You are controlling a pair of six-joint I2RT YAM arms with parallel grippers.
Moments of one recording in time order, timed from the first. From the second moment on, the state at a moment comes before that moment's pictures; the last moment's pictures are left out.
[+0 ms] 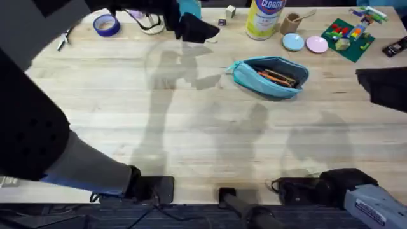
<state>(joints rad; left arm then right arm) -0.08 1.72 1.42 -0.56 1.04 0.83 0.11 0.91 1.58 -1.45 -0.07 -0.47</state>
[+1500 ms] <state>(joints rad) -0.05 1.93 1.36 -0.83 1.11 1.49 0.11 0.91 1.58 -1.46 -0.32 -0.35</state>
